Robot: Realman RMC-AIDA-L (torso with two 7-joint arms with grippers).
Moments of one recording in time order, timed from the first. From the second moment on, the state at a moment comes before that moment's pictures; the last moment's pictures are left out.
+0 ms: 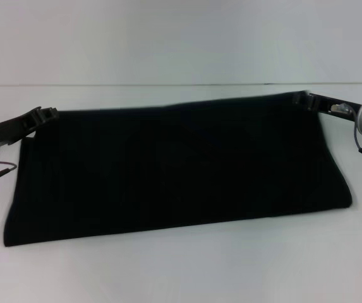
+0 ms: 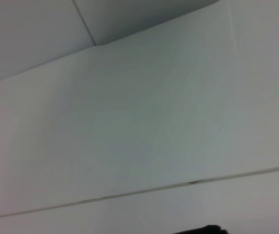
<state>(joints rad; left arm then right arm) -0.72 -2.06 0.25 0.47 2.22 0.80 -2.03 0.83 2.09 -0.56 -0.39 -2.06 -0.59 1.89</state>
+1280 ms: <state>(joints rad) -0.52 -1.89 0.24 0.51 2.18 1.31 -2.22 0.64 2.02 -0.63 -0.42 -1.88 -1.21 1.47</state>
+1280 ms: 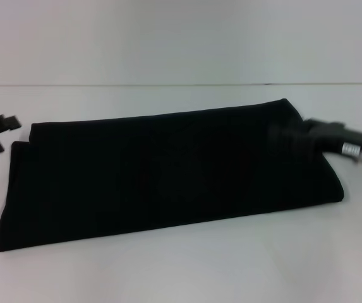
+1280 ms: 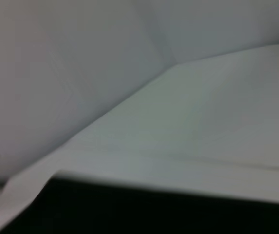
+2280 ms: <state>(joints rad) -0.35 -1.87 0.27 0.56 2.38 1.57 -2.62 0.56 2.08 -0.72 -0.53 -2.01 -1.38 1.06</state>
